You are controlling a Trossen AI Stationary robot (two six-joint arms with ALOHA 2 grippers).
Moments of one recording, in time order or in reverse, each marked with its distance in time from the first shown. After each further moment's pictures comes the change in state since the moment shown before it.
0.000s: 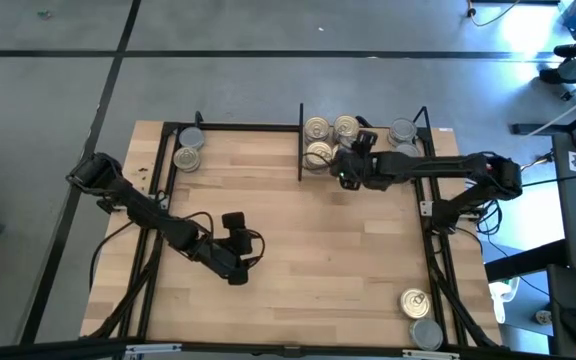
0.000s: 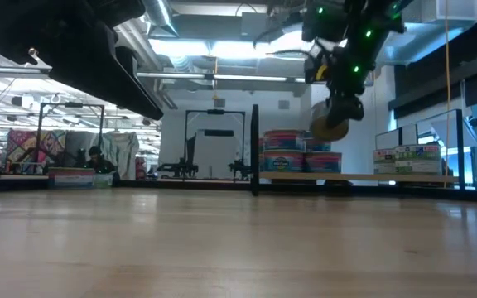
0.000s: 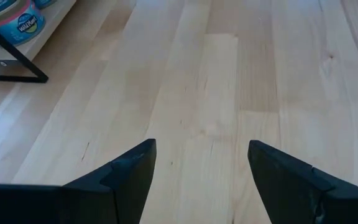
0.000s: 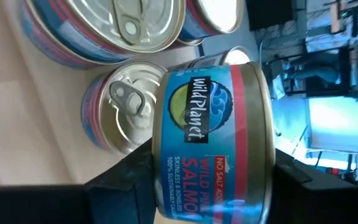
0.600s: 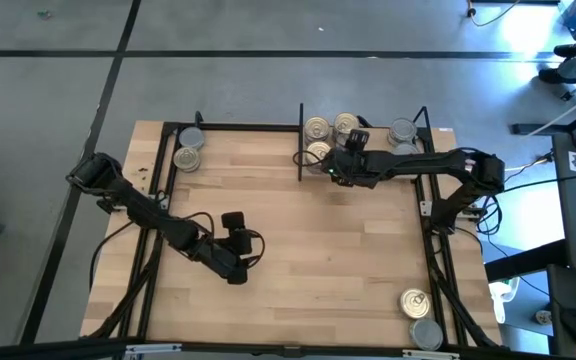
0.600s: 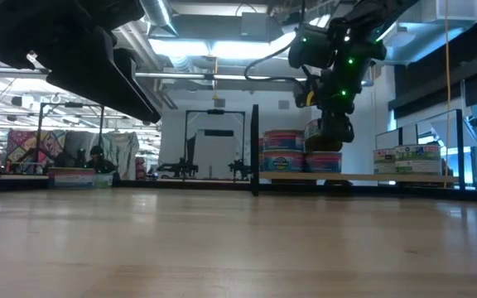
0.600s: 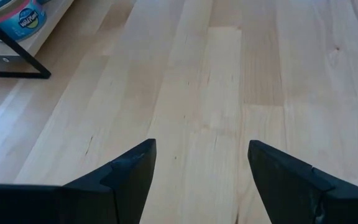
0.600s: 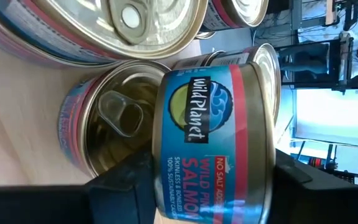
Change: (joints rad) left arm 0.001 0.000 0.001 -0.024 0.000 -0.001; right arm -0.068 0.133 -0.009 0.108 0.026 -0.062
